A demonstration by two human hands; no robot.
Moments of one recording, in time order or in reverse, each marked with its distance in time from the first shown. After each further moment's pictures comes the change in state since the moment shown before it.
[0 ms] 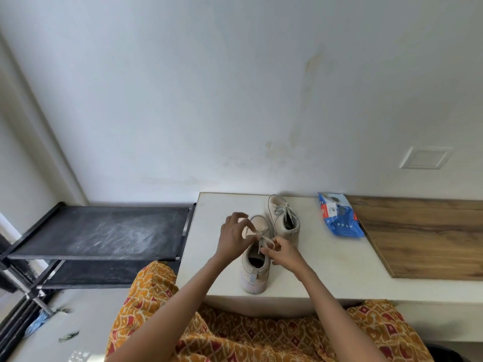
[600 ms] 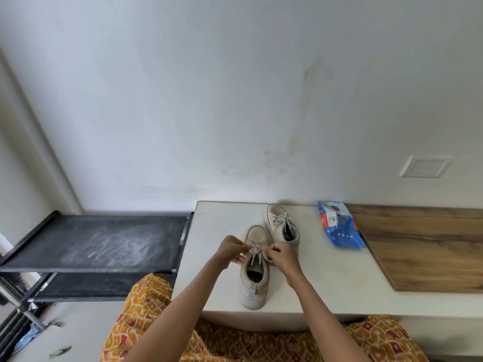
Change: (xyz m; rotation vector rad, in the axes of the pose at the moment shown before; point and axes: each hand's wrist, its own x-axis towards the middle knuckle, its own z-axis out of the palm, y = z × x) left_hand 0.025 -0.015 0.006 -0.610 -0.354 -0.651; right_hand 0.035 0.006 0.009 0.122 0.220 0.019
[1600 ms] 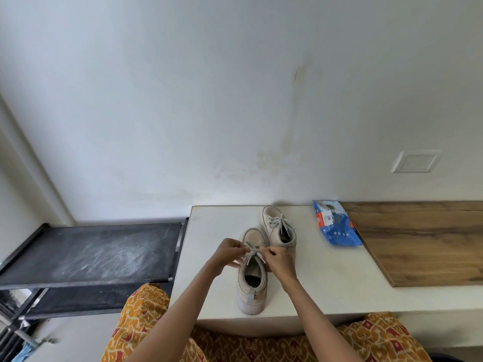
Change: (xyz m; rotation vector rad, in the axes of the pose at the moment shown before) left_hand 0.003 0.000 -0.004 0.052 -0.067 0.081; right_hand -0.007 -0.007 0.006 -0.145 0.102 -0.032
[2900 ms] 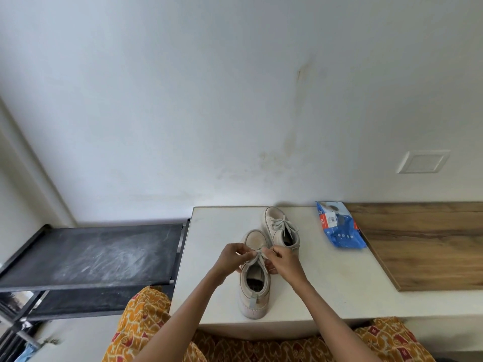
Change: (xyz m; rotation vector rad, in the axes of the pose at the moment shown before) left_hand -0.006 -0.008 0.007 0.027 0.021 0.187; right_hand 0.004 0.003 -0.015 0.042 -0.117 -0.075
